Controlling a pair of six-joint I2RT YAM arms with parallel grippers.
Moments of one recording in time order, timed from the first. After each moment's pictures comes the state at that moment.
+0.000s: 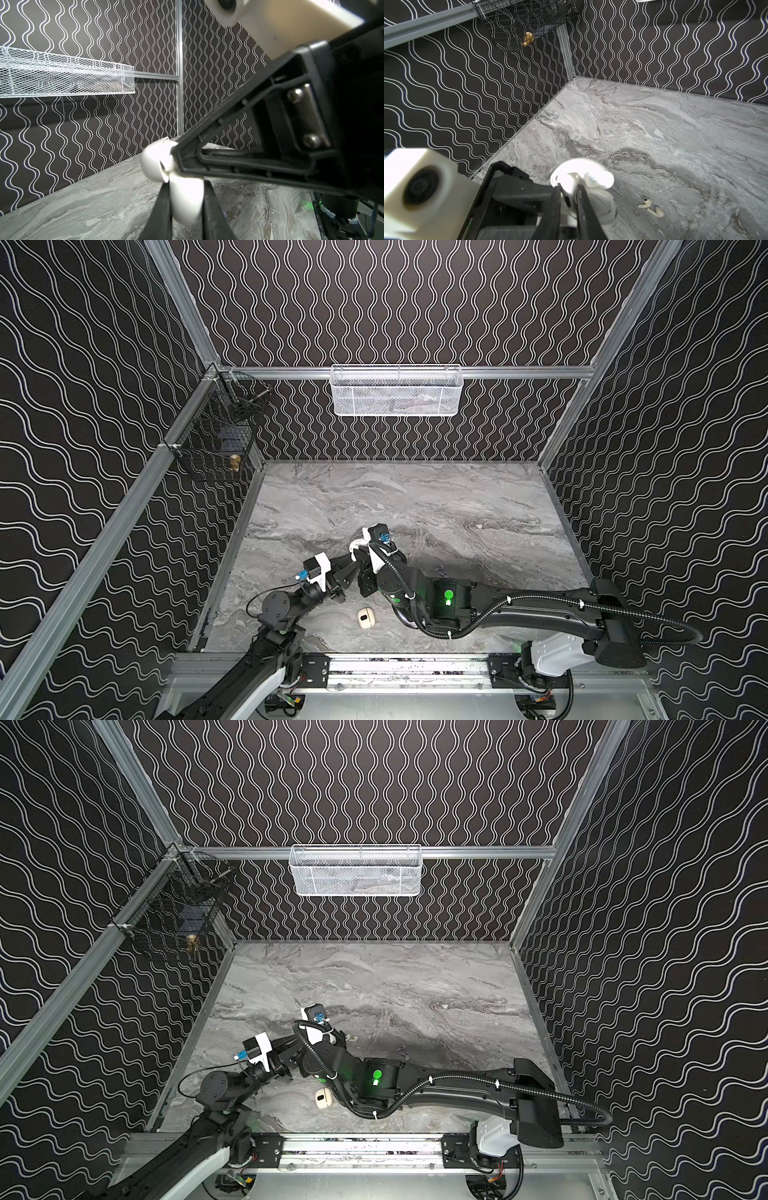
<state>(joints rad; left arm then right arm) -0.44 0.58 0.03 0.92 0.49 -0.17 1.39 1.50 1.21 -0.05 0.64 0.44</state>
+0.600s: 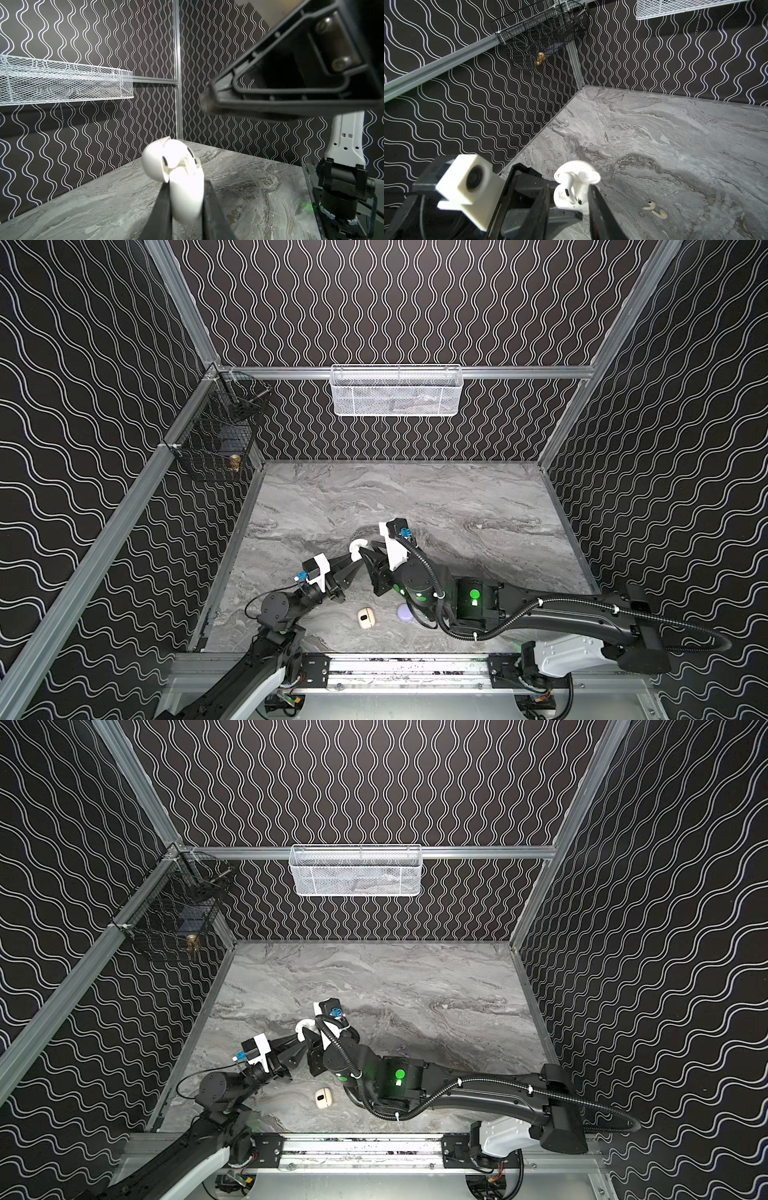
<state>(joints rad) -0.44 0.60 0.03 0.95 0.51 -0.17 1.39 1.36 1.19 -0.09 0.60 0.45</state>
